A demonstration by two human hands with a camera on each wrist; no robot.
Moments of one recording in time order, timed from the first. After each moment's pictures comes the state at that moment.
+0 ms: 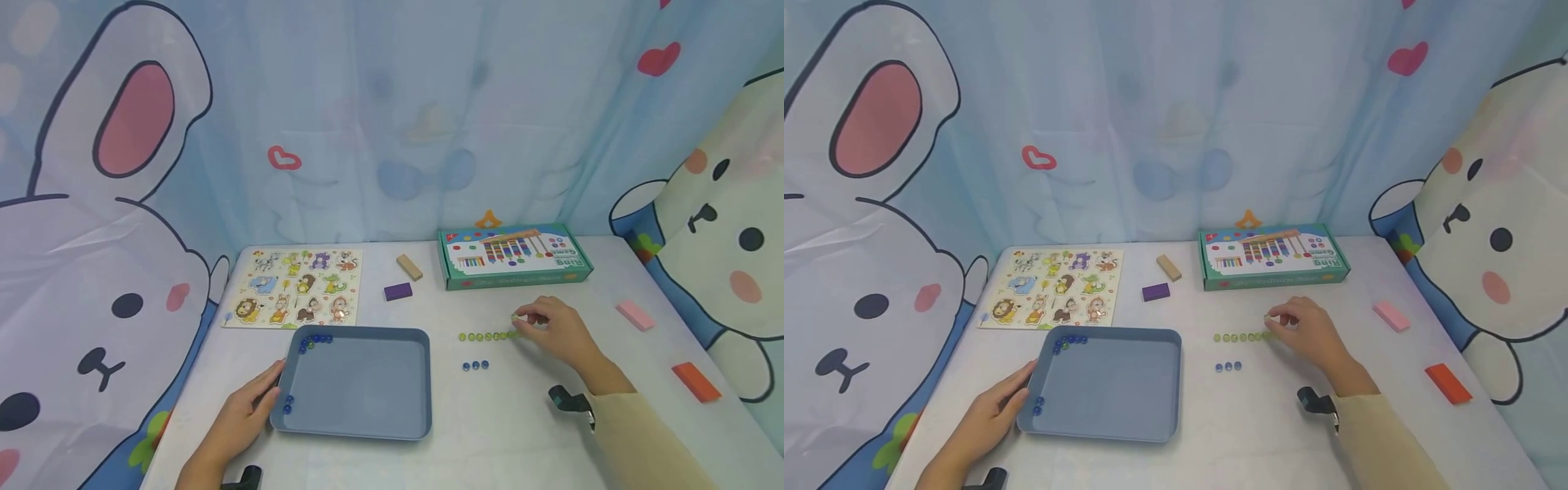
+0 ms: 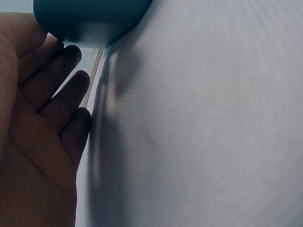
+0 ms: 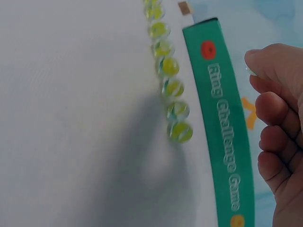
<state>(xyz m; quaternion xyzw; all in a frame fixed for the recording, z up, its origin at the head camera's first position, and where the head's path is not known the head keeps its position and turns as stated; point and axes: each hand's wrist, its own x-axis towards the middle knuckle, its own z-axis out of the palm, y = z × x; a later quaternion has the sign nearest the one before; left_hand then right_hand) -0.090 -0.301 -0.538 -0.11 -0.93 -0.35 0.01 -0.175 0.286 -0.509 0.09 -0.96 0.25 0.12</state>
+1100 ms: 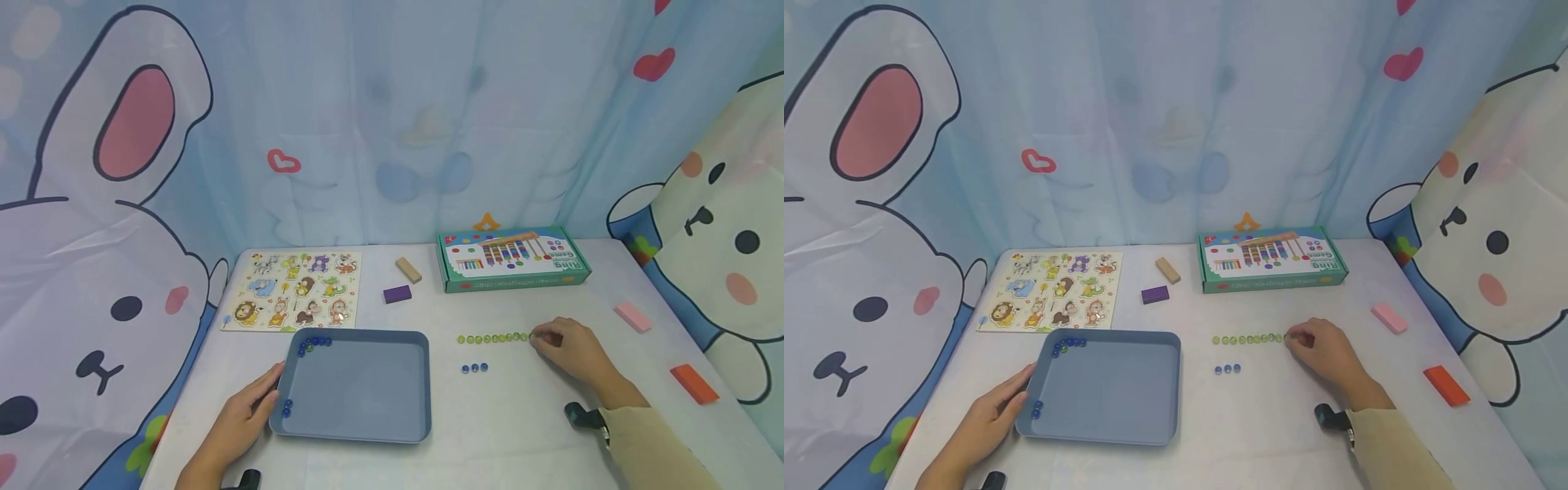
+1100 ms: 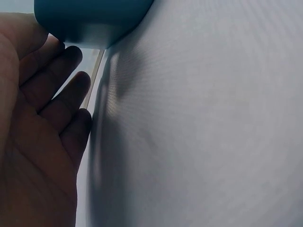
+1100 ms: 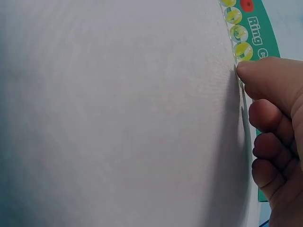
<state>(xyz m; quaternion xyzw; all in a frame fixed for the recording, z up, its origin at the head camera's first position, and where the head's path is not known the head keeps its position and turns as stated) -0.092 -0.303 -0.545 -0.10 -0.93 -0.34 0.00 -0.163 0.328 -0.549 0.03 -0.97 0.23 0.04</state>
